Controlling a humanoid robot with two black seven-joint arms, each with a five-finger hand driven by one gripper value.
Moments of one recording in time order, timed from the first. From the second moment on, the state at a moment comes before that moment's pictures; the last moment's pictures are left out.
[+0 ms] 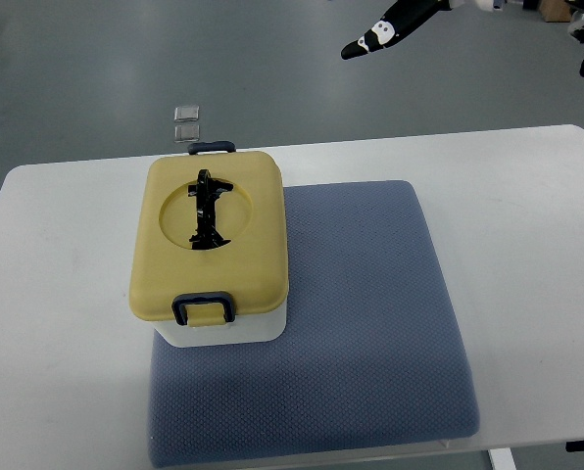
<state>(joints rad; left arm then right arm) 0.00 0.00 -0.10 -0.09 0.02 -0.23 -0.11 1.70 -0.46 -0.32 0.77 -0.49 0.50 0.61</state>
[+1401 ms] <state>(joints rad) 0.00 0.00 -0.10 -0.09 0.02 -0.23 -0.11 2.05 0.00 -0.70 1.00 -1.15 -0.01 0.61</state>
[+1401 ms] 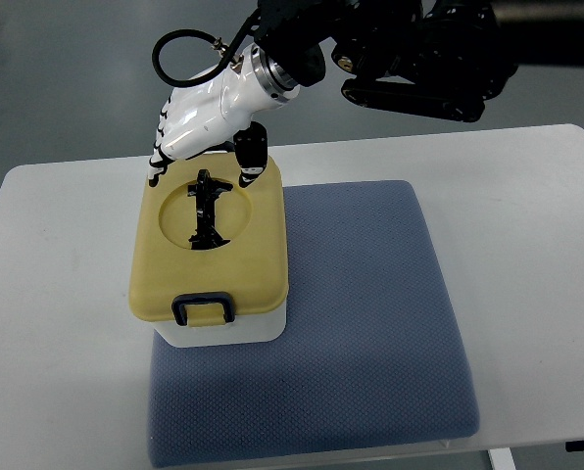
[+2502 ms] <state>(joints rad) 0.00 0.00 -0.10 -0.09 0.02 -0.23 -0.11 2.01 0.00 -0.71 1.04 -1.18 -0.07 0.61</state>
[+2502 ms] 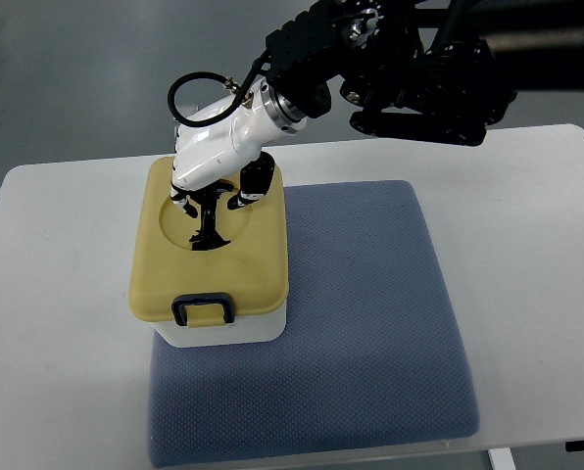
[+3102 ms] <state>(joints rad) 0.00 0.00 -0.10 -0.09 0.02 -0.23 -0.11 2.00 0.00 -0.71 1.06 -1.18 -0.07 0.61</state>
